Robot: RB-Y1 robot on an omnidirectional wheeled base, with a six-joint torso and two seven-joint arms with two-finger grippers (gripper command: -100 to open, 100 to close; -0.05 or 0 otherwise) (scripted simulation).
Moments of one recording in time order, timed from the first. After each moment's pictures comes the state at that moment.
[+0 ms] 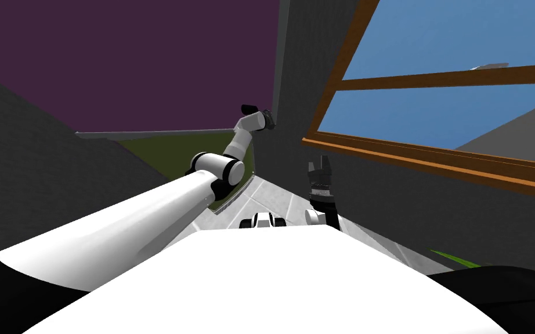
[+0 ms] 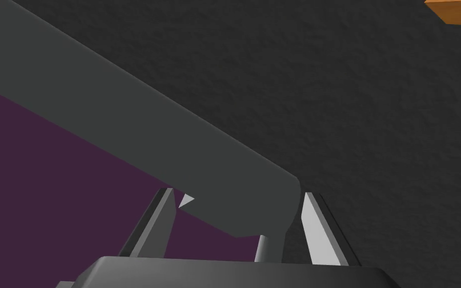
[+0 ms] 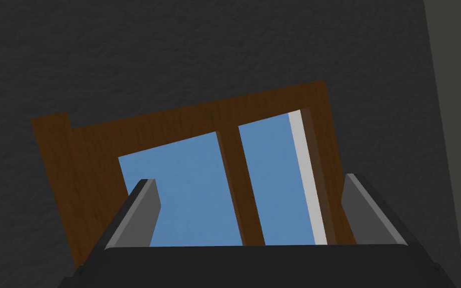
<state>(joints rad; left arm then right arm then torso) -1.42 0.02 0.20 -0.76 0.42 0.53 0.29 0.49 0.00 0.01 -2.26 0.11 -0.44 -0.08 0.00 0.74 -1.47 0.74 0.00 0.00</state>
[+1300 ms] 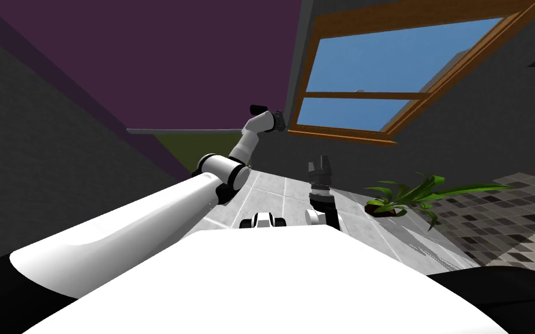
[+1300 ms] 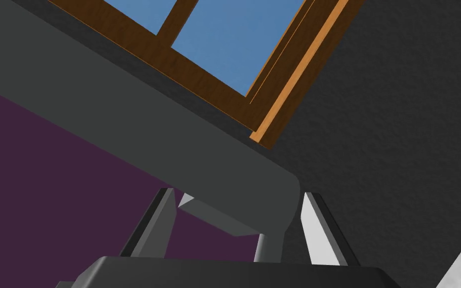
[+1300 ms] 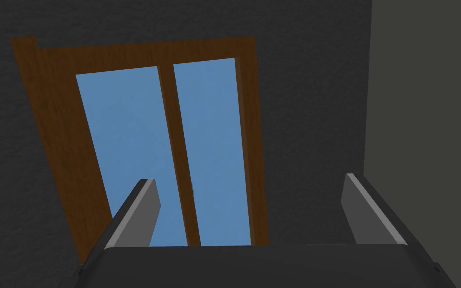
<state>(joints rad) -1.42 -0.05 0.11 -0.82 0.57 0.58 0.25 0.49 0.00 0.01 -2.26 0.11 -0.44 -0.08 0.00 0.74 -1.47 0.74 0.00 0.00</state>
